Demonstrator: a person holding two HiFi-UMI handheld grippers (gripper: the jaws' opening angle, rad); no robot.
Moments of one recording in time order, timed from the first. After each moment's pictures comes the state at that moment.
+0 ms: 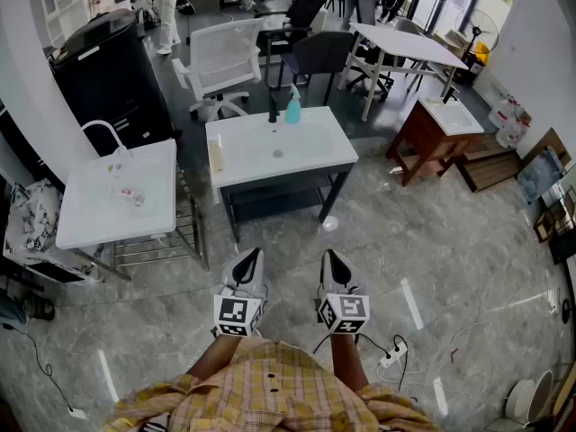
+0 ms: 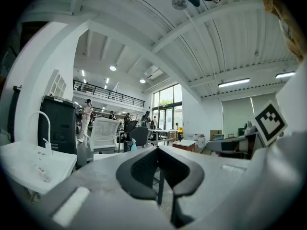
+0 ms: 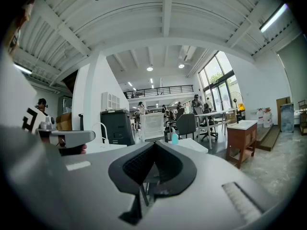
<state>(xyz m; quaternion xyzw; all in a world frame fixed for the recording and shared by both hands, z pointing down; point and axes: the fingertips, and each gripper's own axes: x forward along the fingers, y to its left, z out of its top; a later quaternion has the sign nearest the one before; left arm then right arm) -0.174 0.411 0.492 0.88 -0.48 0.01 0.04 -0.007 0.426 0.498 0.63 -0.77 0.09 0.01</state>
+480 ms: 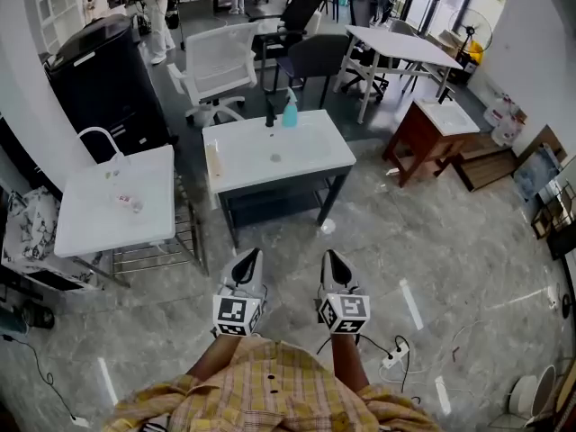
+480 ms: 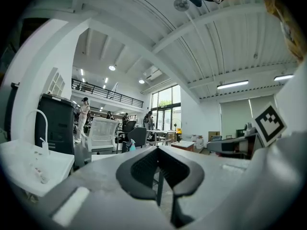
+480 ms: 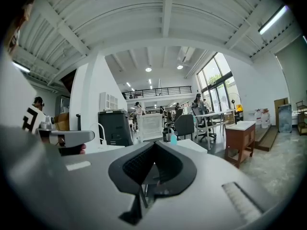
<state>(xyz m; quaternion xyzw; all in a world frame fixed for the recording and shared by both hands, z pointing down) -0.179 0.399 0.491 0.88 -0.47 0.00 0.04 -0.009 0.418 0.497 0.64 -0.77 0.09 0.00</state>
